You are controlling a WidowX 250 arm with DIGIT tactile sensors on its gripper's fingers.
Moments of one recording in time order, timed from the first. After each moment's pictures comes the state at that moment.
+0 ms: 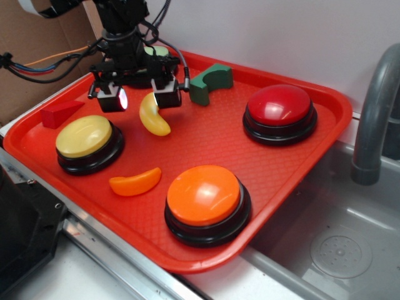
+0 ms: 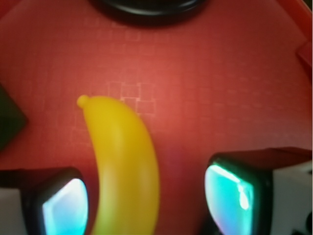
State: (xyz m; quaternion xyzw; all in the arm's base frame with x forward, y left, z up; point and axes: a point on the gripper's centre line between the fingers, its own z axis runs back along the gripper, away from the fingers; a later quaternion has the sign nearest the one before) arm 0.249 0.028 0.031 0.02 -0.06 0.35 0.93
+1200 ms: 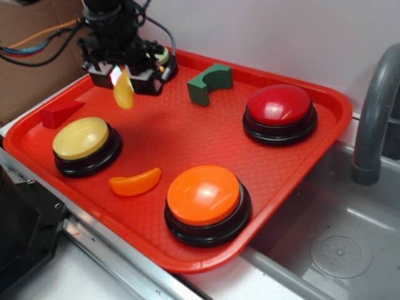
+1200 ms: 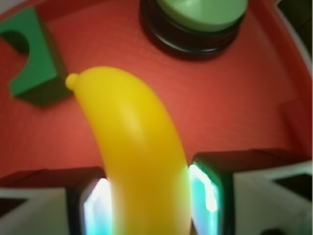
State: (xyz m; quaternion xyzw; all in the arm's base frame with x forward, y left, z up) arm 0.229 0.028 0.094 0.06 -0.07 0.18 0.98
